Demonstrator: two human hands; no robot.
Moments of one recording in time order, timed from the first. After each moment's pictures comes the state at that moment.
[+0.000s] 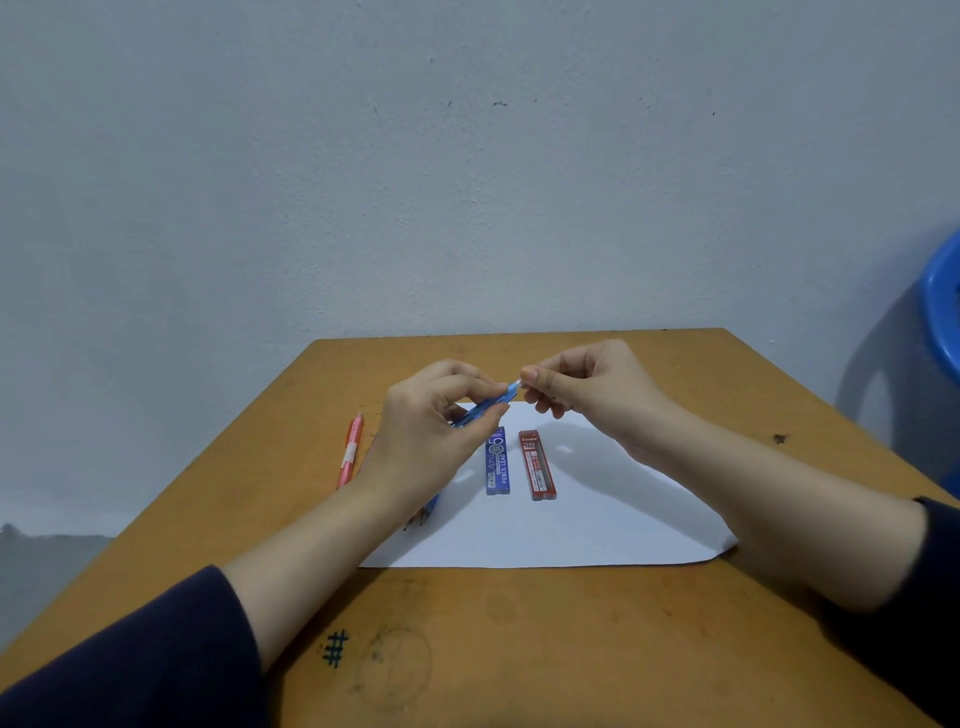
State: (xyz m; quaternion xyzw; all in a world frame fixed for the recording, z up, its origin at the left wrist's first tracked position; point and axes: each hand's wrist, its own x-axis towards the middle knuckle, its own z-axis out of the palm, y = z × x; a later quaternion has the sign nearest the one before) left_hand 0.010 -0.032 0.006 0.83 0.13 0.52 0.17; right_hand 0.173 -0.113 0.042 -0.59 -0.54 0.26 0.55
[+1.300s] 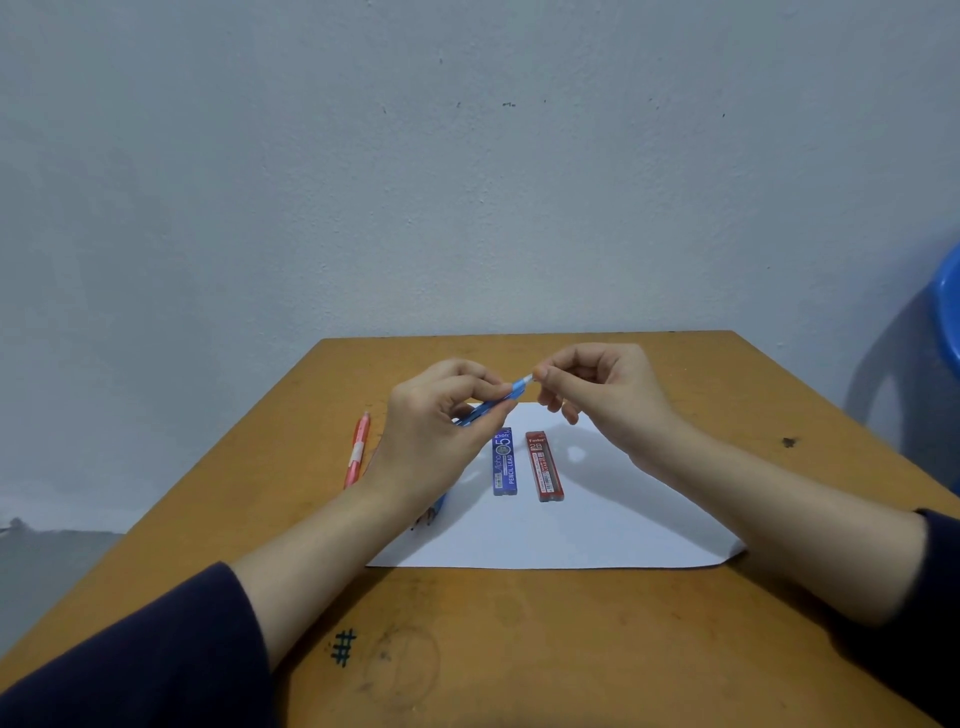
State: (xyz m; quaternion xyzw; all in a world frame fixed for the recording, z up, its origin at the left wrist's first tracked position) left_hand 0.009 -0.035 0.008 0.82 0.11 0.54 0.16; right_hand 0.172 -0.114 0.033 -0.53 -0.55 0.23 0.61
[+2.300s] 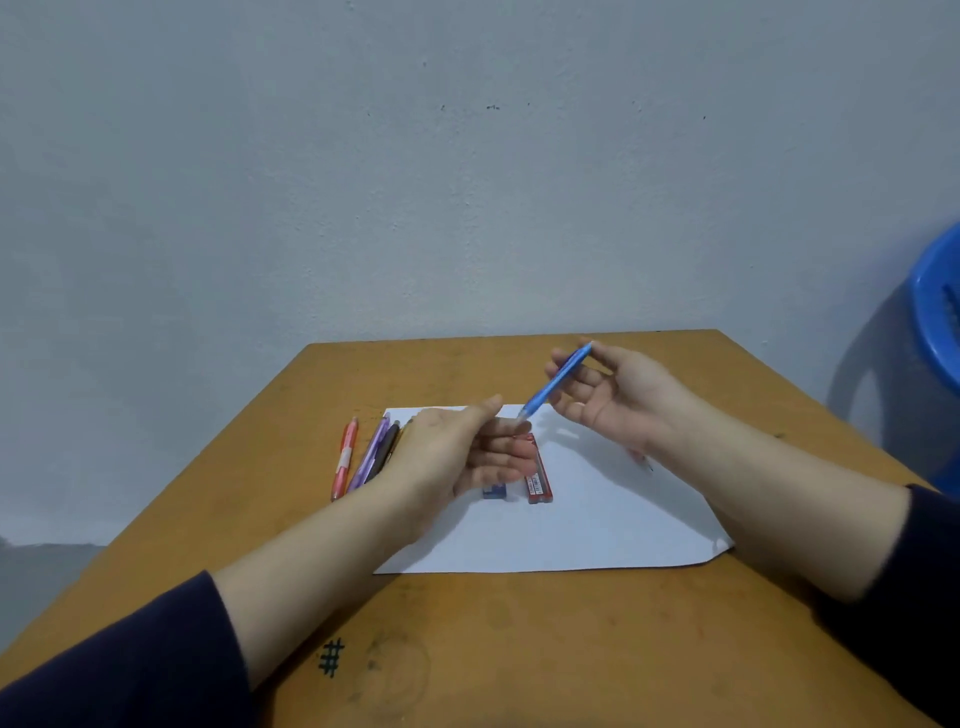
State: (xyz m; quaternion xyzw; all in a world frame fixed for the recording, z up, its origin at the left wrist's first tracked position) left_hand 0.019 -0.063 0.023 0.58 0.31 0.29 0.70; right_hand 0.198 -0.099 0.038 -0.39 -0.15 0.54 0.73
